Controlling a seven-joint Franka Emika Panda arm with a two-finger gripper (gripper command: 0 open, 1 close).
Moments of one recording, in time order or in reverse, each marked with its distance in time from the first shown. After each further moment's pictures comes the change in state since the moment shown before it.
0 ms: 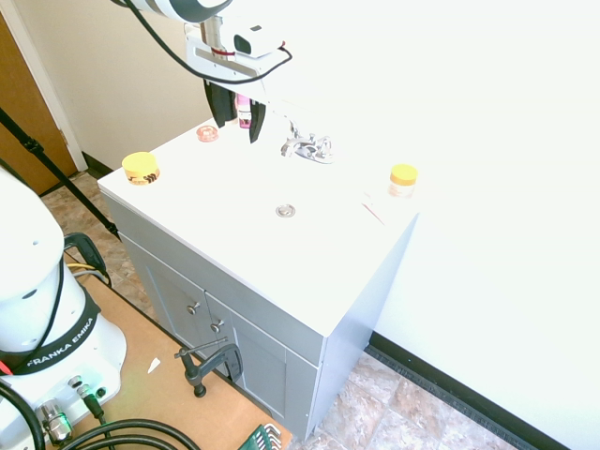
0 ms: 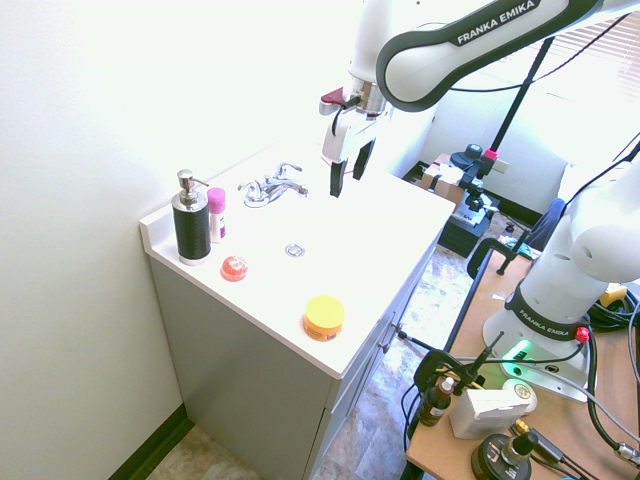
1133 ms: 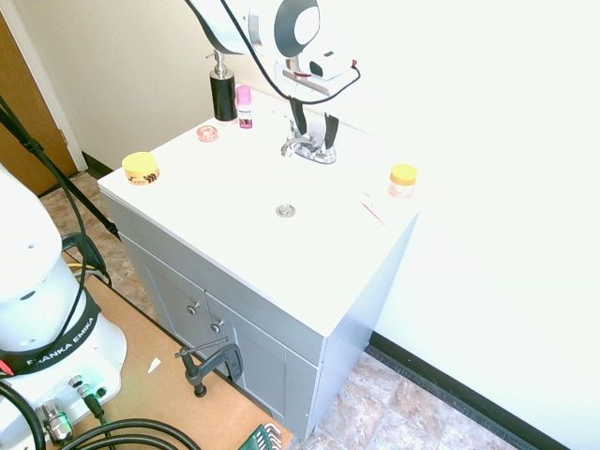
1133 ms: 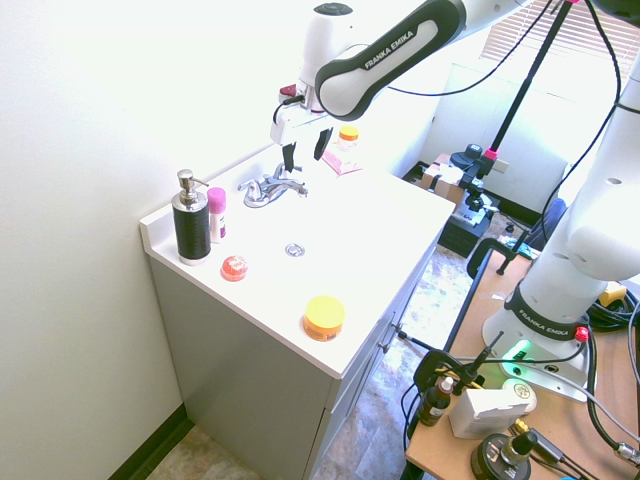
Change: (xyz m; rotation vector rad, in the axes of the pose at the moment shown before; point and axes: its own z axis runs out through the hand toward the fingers) arm 0.147 -0.052 0.064 0.003 0.174 0.236
